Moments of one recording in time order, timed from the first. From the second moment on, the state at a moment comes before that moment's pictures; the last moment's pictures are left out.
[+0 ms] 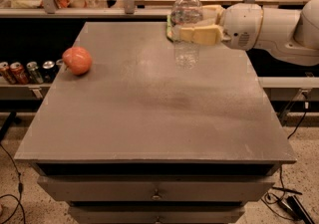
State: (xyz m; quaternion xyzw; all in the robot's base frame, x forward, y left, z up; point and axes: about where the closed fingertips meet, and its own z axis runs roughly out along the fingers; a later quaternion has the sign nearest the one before) arm 0.591 -0.082 1.000 -0.46 0.55 0.36 0.59
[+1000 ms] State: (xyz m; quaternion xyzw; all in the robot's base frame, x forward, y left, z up) arm 0.714 -0.146 0.994 -0.38 0.61 0.30 0.63
